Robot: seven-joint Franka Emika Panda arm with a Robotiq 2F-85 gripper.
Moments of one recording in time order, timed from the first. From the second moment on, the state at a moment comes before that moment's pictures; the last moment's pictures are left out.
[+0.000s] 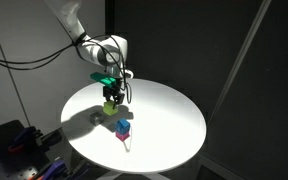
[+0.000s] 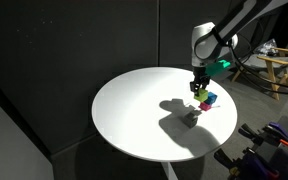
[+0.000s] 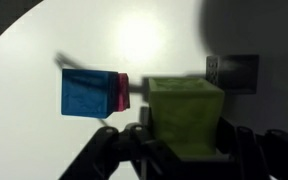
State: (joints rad) arm -0.01 0.37 -0.04 -2.18 -0.06 2.38 0.04
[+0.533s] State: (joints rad) arm -0.01 0.45 -0.05 -2.19 -0.06 2.45 0.09
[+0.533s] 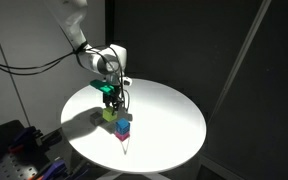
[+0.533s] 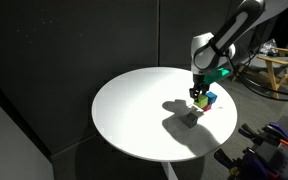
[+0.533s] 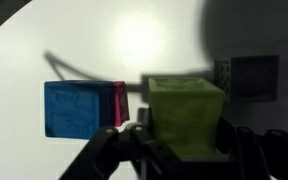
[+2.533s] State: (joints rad) arm 0.03 0.51 -0.10 -2.18 -0.07 2.50 0.15
